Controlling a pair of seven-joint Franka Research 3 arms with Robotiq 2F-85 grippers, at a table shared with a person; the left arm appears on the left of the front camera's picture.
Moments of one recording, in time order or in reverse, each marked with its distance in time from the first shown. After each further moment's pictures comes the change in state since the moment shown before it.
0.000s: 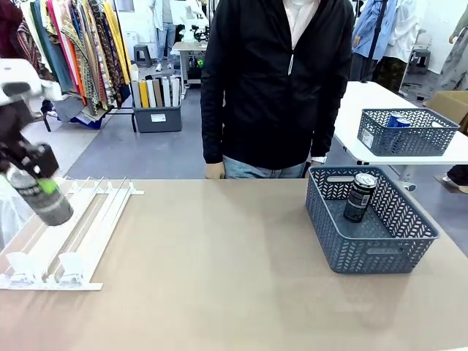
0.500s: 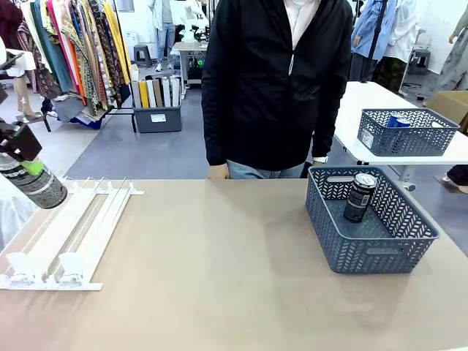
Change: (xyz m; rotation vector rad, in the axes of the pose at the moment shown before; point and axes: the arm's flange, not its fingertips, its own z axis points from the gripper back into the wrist) left arm -0.014 0.006 0.015 -0.009 -0.059 0.021; right arm 0.000 0.000 0.000 0.000 0.000 0.000
